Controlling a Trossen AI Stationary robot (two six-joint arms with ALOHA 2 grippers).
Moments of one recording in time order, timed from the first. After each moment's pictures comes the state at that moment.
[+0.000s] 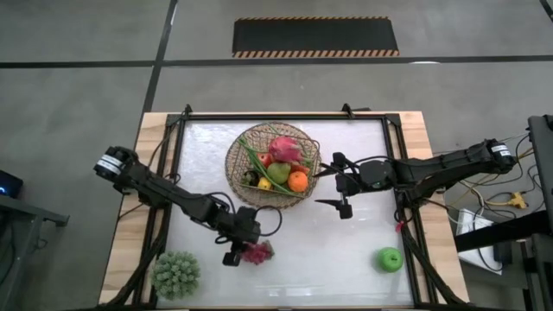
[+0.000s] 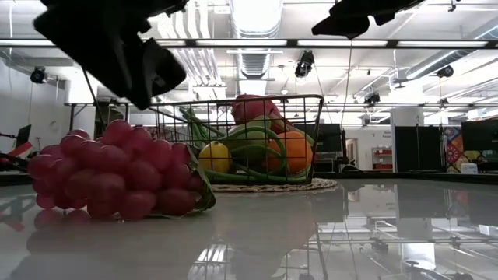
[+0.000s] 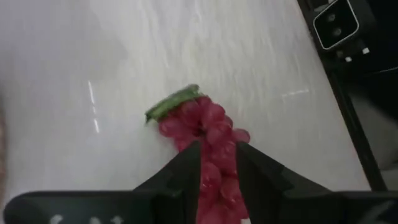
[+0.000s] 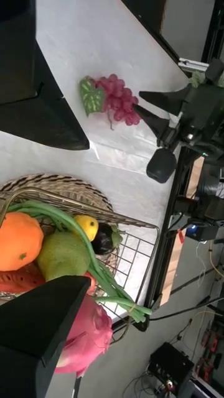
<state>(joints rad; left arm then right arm) -0.41 1.55 0.97 -0.31 0.09 -0.25 0.16 1.07 0.76 -0.08 0.12 -0.18</state>
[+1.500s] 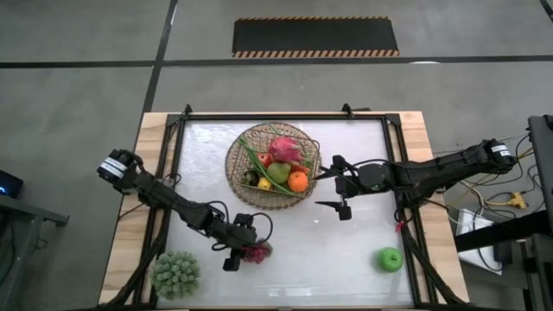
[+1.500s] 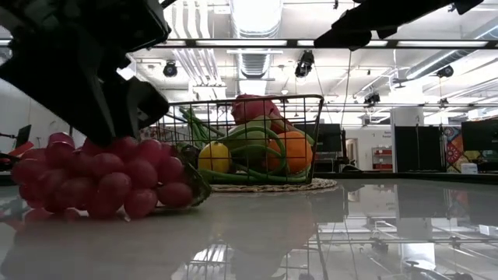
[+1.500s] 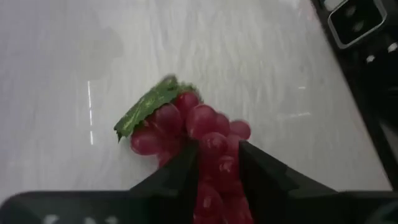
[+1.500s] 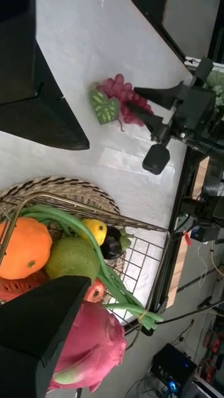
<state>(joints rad) -0.48 1.60 0.79 0.01 0.01 -0.36 0.16 1.07 0.68 0.01 0.12 -0.17</state>
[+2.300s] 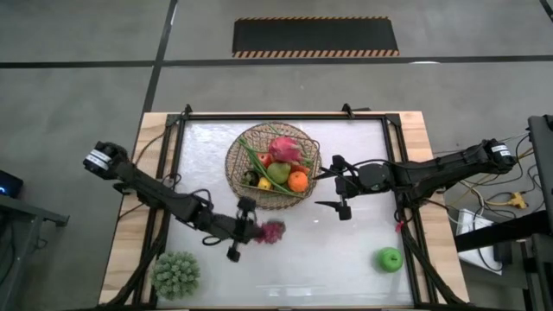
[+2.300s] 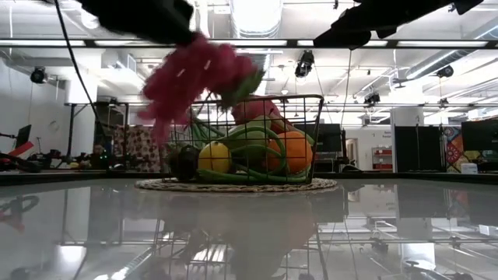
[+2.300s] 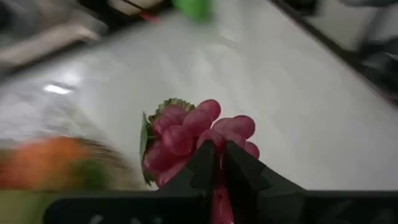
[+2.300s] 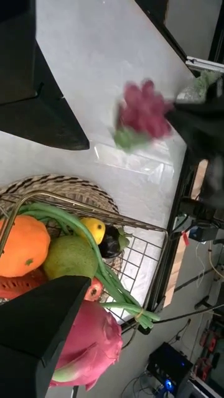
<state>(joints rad) -0.47 1.42 0.84 0.04 -0.29 0.09 0.16 1.07 0.68 0.01 0.12 -0.18</state>
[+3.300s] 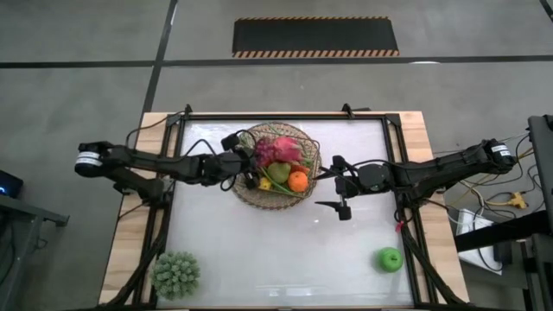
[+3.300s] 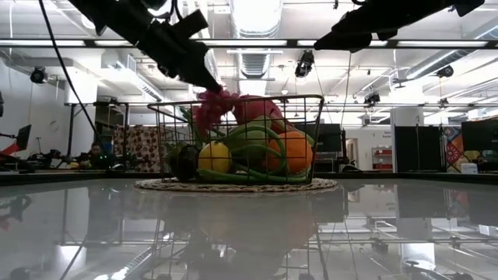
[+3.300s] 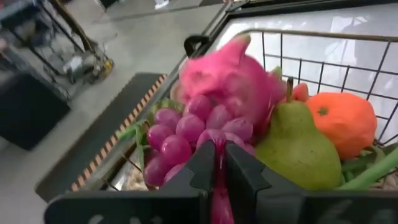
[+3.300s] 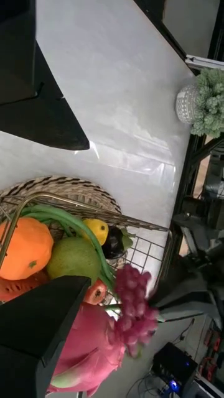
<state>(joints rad) 0.03 1.30 0.78 0.06 -0.58 0.07 0.16 1.07 0.67 0.02 0.13 -0.16</state>
